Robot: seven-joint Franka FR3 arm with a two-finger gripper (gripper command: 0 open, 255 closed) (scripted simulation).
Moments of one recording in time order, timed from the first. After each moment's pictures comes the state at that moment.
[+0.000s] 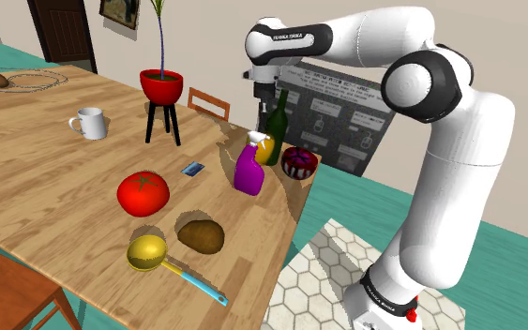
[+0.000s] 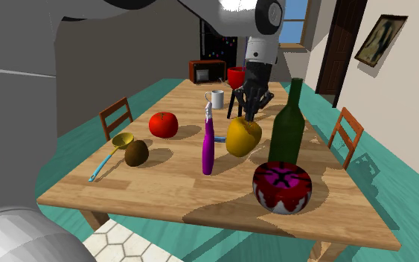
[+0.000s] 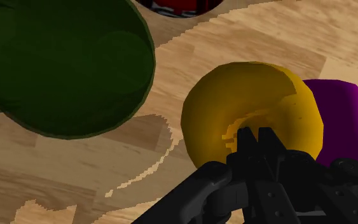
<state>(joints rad) 0.03 0.29 -0.20 -1.57 0.05 1.63 -0.91</state>
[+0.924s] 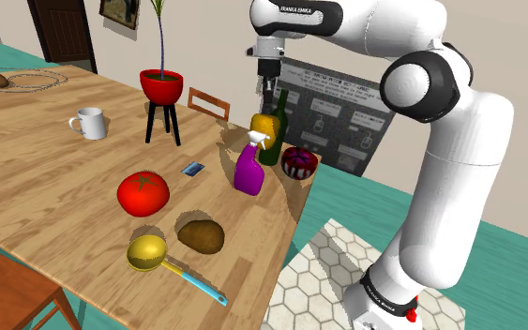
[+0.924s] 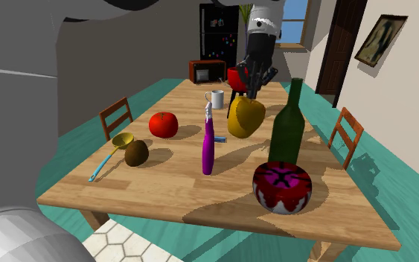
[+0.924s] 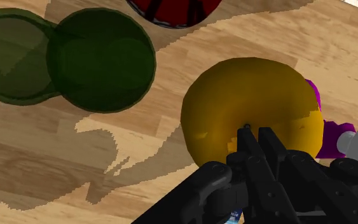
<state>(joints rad) 0.02 0.29 -0.20 -1.38 0.05 1.44 -0.91</state>
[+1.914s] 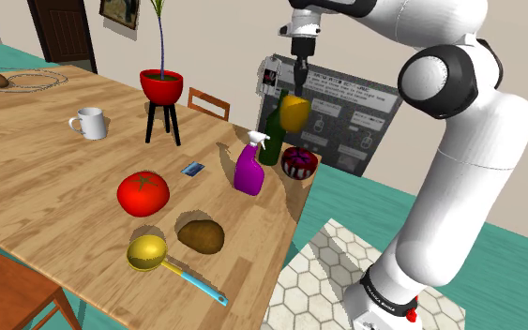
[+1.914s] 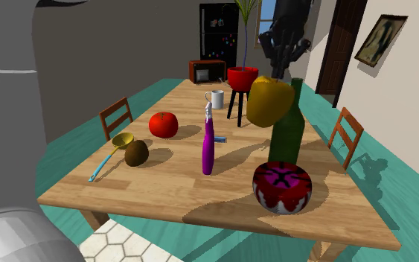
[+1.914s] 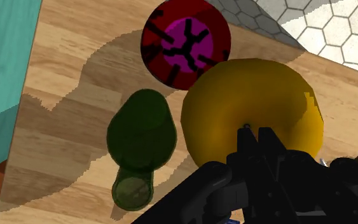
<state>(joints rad) -0.07 0.20 -0.26 -1.31 0.01 1.28 -1.05</state>
